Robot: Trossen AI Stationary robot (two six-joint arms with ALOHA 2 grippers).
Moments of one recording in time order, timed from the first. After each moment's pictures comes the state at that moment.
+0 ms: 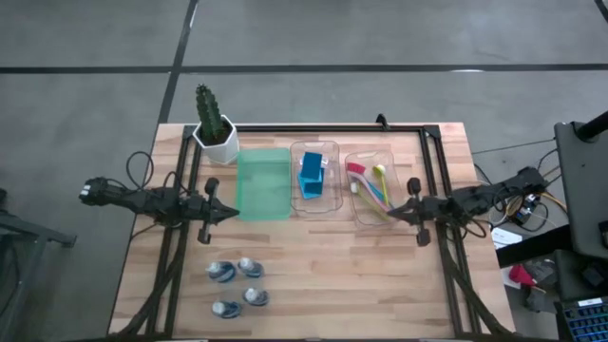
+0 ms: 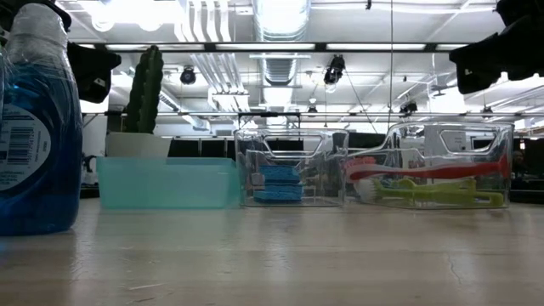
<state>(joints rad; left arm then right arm) -0.25 0.06 0.01 0.04 -0.18 0.01 0.36 0.11 0.11 -0.07 0.30 0.00</state>
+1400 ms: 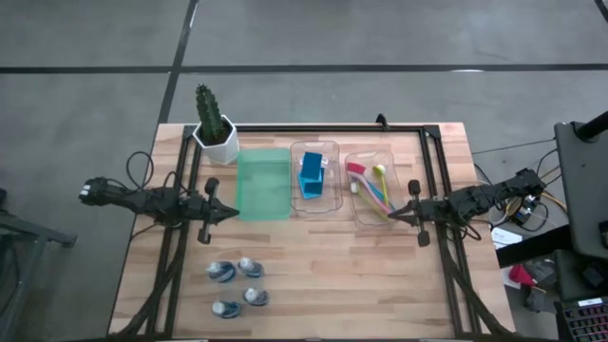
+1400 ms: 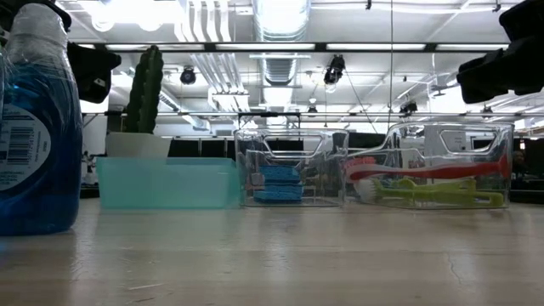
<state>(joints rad) -0.25 0.06 0.01 0.04 -0.18 0.01 0.36 0.06 0.11 -0.24 0.29 -0.03</state>
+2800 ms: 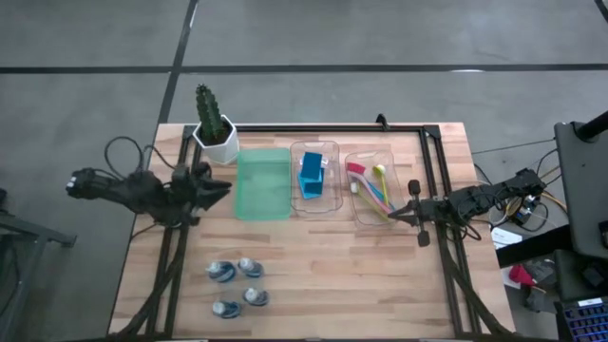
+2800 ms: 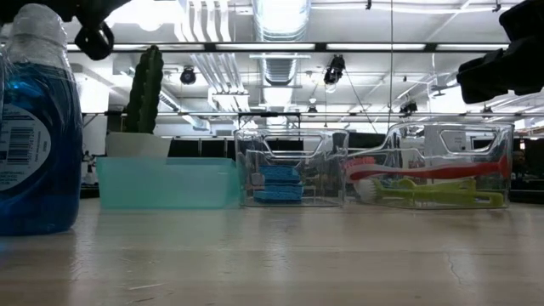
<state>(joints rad) -0.24 0.32 0.31 0.18 -0.33 -0.36 0.36 0.06 0.11 -0.23 0.29 -0.03</state>
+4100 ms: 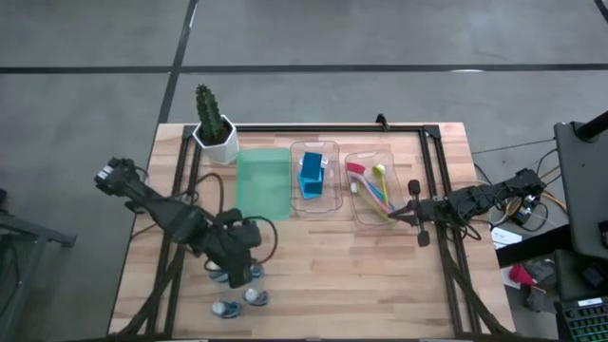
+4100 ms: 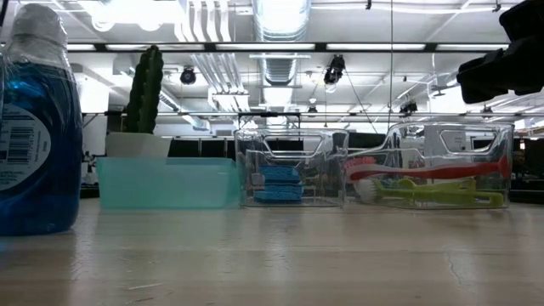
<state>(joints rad) -0.56 1.45 1.51 -1.17 -0.23 -0.83 0.36 0.06 0.11 -0.23 0.29 -0.03</state>
